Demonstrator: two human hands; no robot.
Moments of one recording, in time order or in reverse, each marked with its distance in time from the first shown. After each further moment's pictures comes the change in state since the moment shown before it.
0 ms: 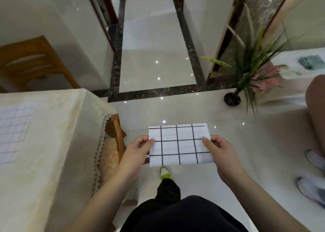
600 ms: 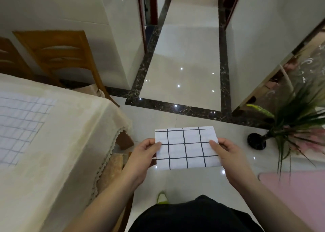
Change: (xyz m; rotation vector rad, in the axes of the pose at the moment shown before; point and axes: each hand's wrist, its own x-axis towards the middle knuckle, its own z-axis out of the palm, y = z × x) left_hand 0.140 0.094 -0.053 -0.272 0.119 -0.035; right_hand 0.177 -0.108 0.121 -0.226 -0.180 -0.069
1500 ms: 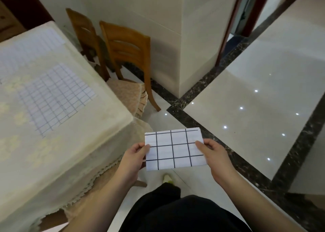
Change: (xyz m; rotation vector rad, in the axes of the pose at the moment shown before) left_hand 0.171 0.101 0.013 -0.302 0.654 0.011; right_hand 0.292 -0.132 0.130 -0.217 -0.641 0.056
